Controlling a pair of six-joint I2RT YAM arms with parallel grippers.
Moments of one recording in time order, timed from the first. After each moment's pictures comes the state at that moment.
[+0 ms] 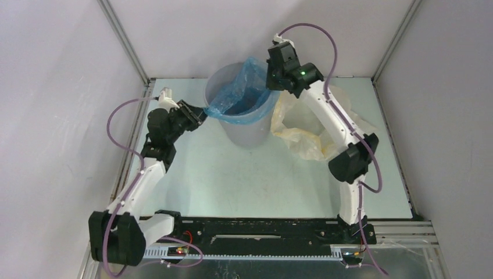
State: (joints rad) left arm -0.11 1.12 0.76 0.21 0.33 -0.78; right arm 0.58 2.06 2.30 -0.89 0.24 0.47
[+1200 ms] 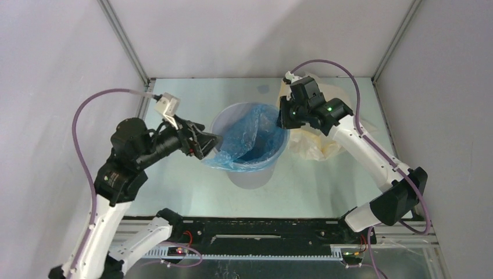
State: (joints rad) left arm -0.39 0.75 1.20 -0.62 0.39 -0.34; right arm 0.60 1.49 1.53 -0.80 -0.03 0.43
